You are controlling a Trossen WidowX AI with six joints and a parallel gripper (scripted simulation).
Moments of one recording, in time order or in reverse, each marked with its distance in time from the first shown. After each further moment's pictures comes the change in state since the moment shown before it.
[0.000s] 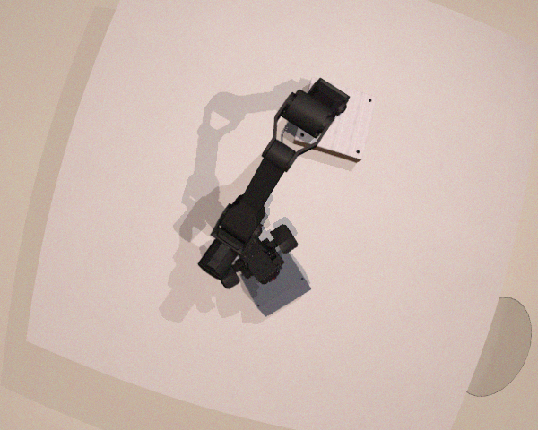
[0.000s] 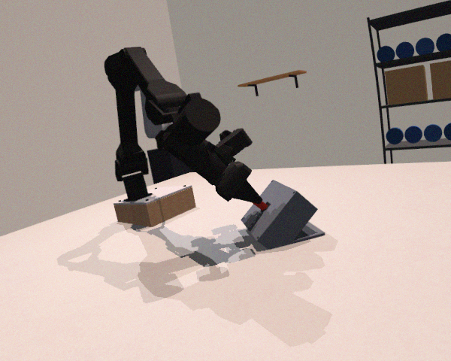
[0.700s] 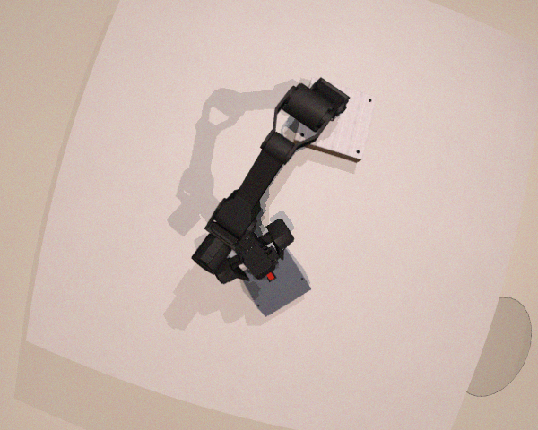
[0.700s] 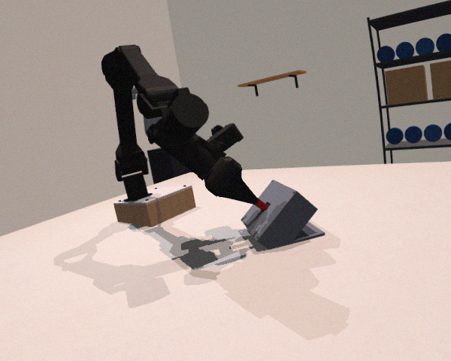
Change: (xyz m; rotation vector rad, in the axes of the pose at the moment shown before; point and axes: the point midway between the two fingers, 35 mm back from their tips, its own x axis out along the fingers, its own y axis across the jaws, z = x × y) arm -0.019 0.000 -0.004 0.010 0.014 0.005
